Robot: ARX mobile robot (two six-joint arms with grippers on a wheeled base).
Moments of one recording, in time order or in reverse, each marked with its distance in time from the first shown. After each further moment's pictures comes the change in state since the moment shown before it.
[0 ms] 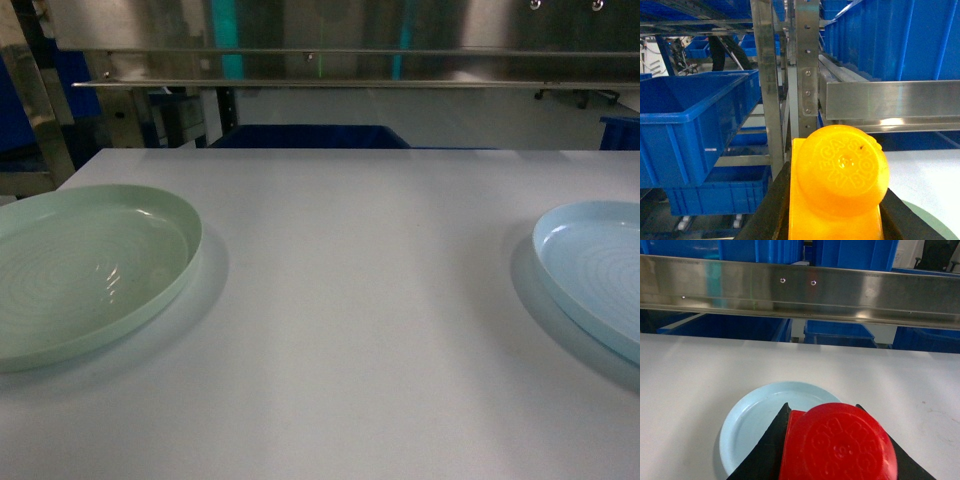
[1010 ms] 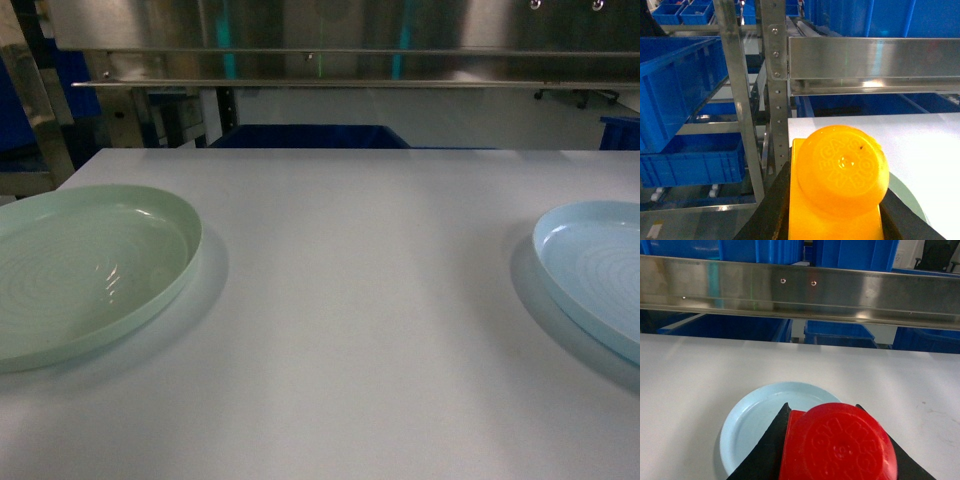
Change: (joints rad) left arm -0.232 -0.079 -0.058 -0.139 -0.178 -0.033; right arm 0.000 0.000 0.000 0.000 0.000 0.000
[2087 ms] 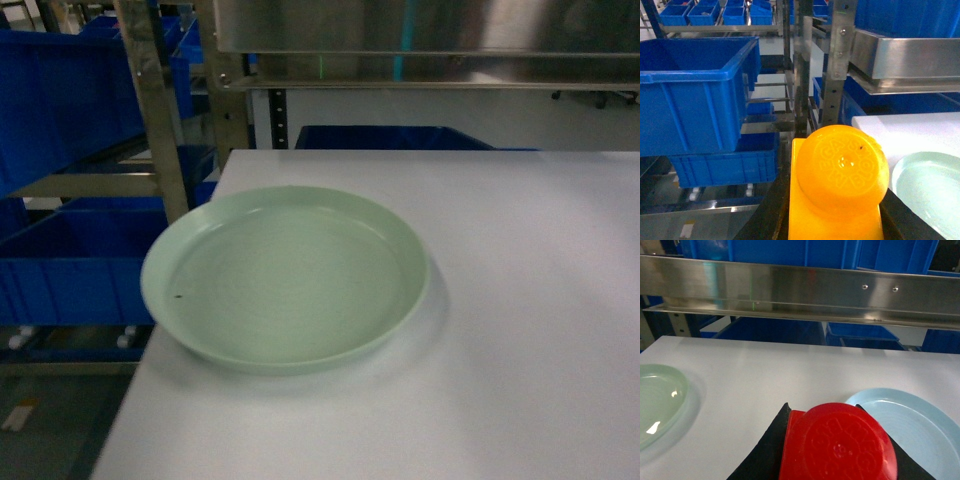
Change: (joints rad) left arm 0.000 0.002 0.000 0.002 0.007 0.000; right arm 0.000 0.000 0.000 0.000 0.001 0.000
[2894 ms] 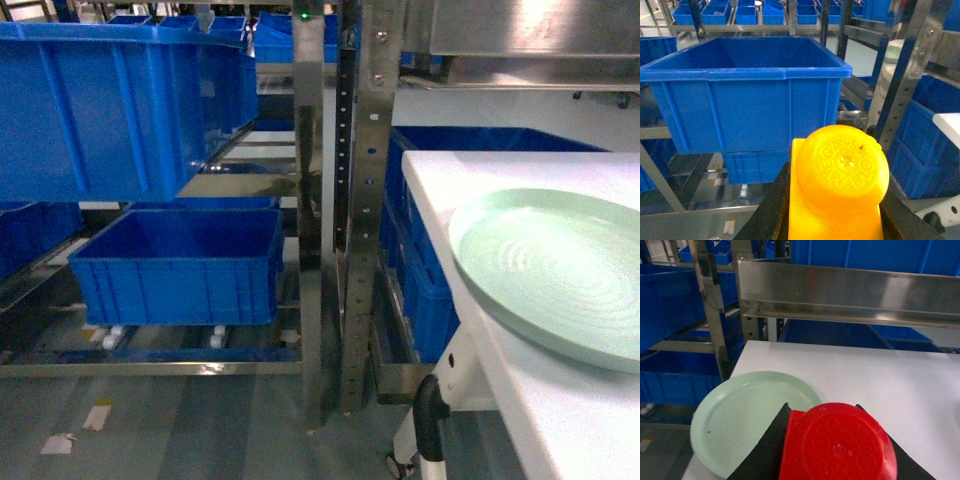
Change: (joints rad) left arm 0.000 -0.002 0.000 0.001 0.000 0.000; right arm 0.000 0.005 0.000 0.002 0.000 0.000
